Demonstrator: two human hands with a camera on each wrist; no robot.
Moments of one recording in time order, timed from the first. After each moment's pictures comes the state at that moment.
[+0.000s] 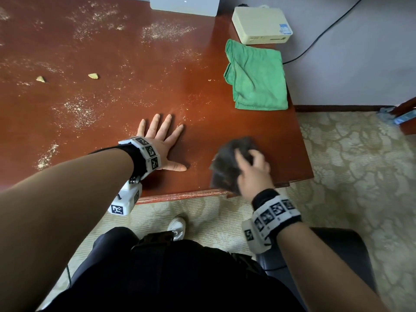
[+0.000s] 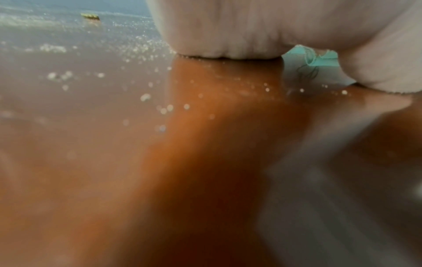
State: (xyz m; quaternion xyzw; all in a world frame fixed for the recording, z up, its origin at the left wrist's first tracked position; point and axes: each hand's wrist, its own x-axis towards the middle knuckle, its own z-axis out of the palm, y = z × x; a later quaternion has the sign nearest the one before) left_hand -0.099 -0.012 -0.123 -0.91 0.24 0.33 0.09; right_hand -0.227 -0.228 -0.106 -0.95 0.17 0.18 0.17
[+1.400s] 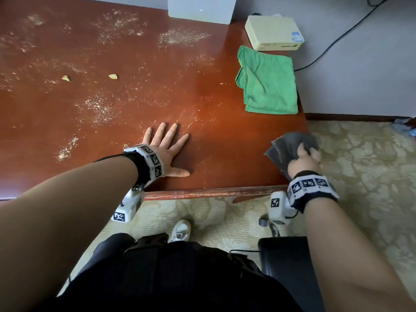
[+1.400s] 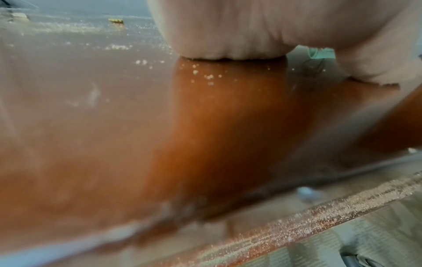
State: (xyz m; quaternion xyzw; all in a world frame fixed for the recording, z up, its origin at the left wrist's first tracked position) left_hand -0.125 0.004 -0.120 -0.91 0.24 0.33 0.10; right_hand -0.199 -0.307 -0.099 -0.87 0.43 0.19 0.15
